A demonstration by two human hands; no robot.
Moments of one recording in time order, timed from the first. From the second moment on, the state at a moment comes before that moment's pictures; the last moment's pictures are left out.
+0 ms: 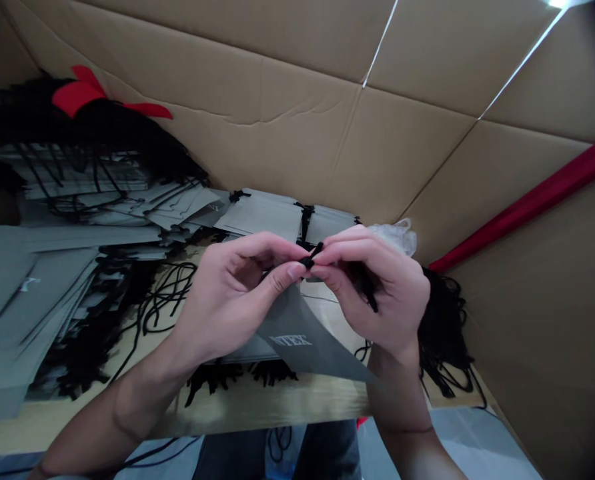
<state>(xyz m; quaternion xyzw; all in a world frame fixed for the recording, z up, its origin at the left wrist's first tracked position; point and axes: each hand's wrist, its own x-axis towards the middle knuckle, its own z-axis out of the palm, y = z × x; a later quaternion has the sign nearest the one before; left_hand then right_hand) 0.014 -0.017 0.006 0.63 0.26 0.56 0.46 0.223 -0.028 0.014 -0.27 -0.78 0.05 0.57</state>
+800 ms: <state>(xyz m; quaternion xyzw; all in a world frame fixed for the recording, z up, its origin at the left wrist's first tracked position) -0.007 -0.002 0.004 0.83 0.17 0.51 0.14 0.228 -0.039 0.018 -0.35 -0.76 0.18 0.51</state>
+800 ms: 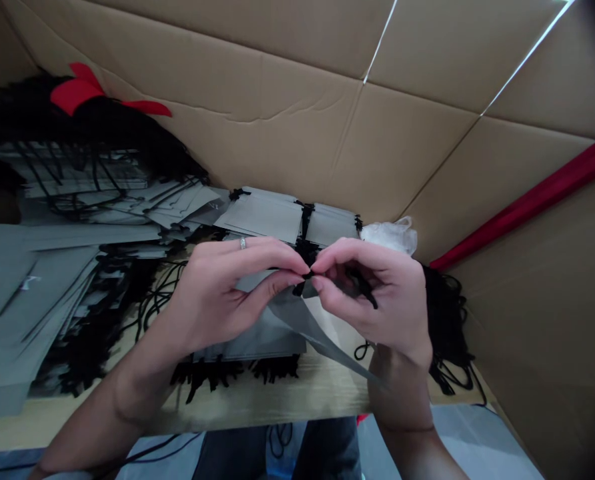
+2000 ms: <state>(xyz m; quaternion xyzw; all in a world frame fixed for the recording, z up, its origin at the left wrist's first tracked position) -0.006 -0.003 0.004 0.86 0.16 0.47 0.13 0.224 -0.040 0.029 -0.40 -0.70 0.32 0.50</state>
